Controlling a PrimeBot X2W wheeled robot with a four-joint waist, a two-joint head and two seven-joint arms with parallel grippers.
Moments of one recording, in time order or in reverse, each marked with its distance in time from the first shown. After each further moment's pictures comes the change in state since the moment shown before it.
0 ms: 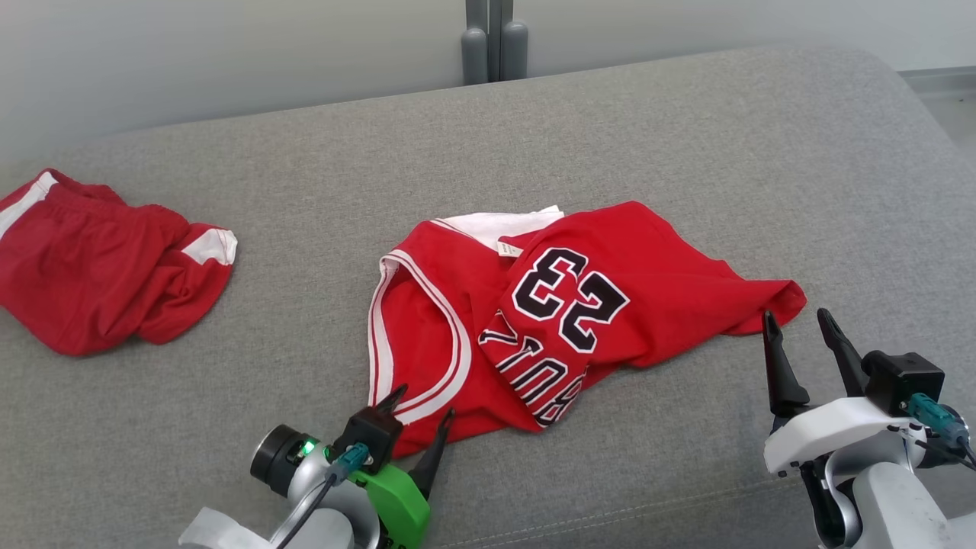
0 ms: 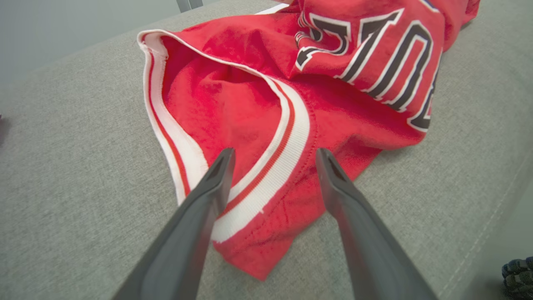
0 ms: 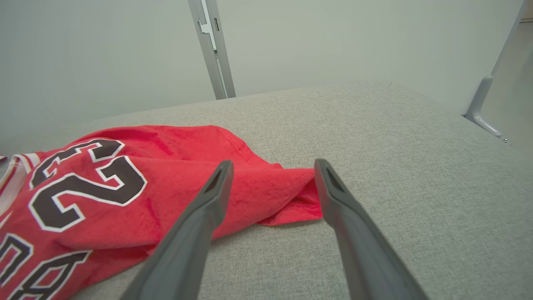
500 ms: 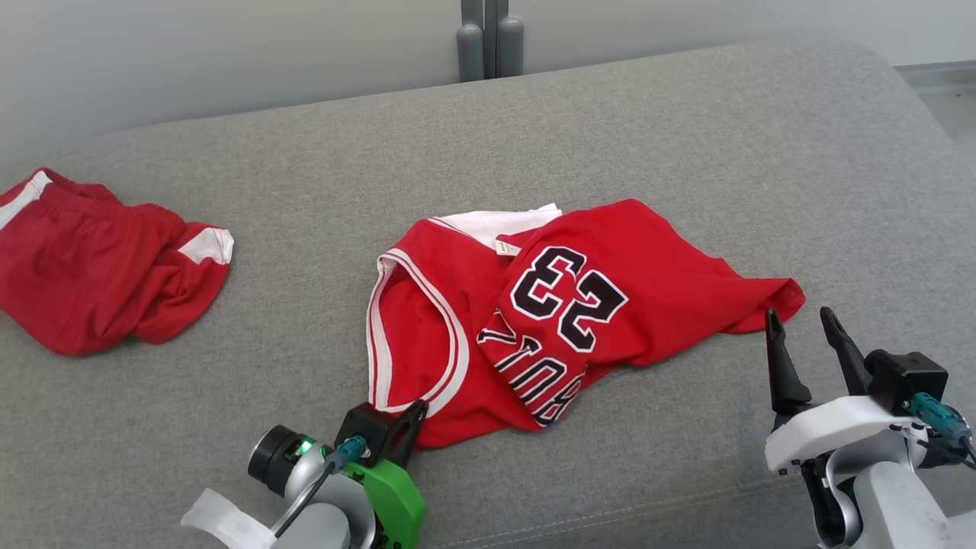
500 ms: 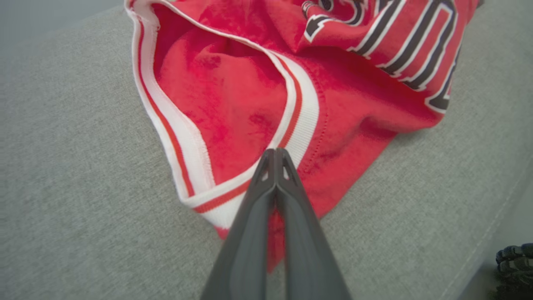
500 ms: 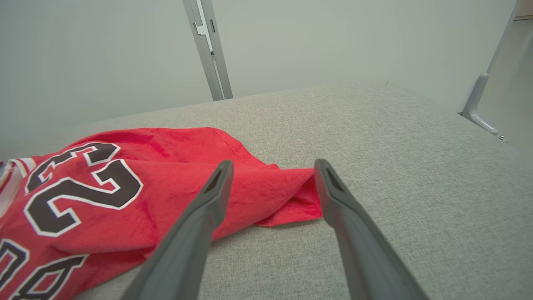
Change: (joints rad) left arm -0.076 0.017 -0.101 0.124 -0.107 -0.001 0.000; right arm -0.004 0.009 -0.012 -0.003 0.001 0.000 0.000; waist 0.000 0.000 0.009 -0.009
